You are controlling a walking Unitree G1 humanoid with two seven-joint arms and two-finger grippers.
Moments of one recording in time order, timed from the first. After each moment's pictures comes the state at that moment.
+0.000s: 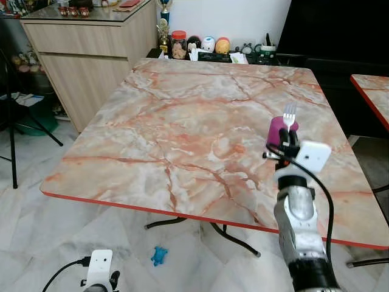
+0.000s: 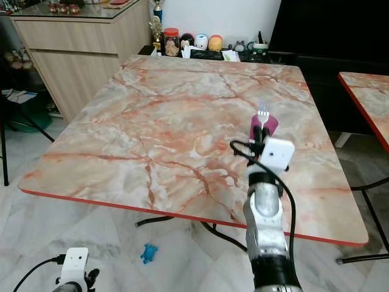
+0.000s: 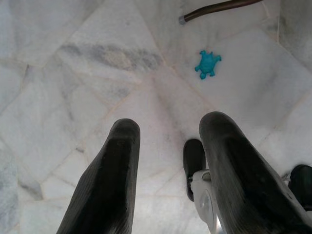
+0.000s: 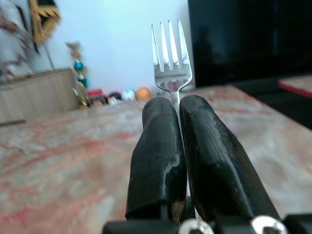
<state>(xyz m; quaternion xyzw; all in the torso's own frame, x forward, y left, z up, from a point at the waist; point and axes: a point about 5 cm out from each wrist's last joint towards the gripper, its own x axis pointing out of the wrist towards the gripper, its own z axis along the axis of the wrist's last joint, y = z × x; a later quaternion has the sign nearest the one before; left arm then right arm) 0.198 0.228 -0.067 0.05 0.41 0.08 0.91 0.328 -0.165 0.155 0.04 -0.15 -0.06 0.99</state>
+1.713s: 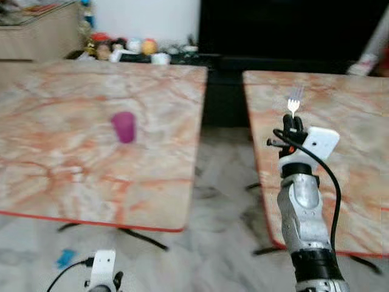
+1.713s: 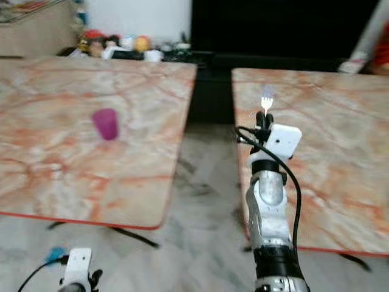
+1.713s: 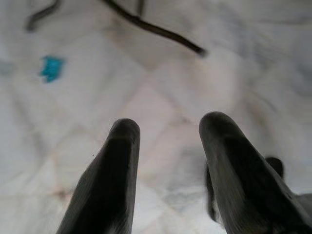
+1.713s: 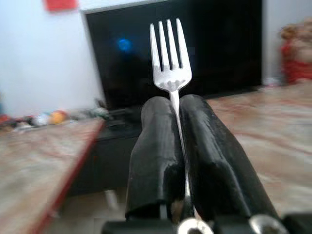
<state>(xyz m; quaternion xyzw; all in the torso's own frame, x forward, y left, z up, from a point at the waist) 0.198 0.225 -0.068 0.05 0.41 0.08 0.91 0.330 -0.168 0.161 0.06 -0.14 -0.06 0.99</state>
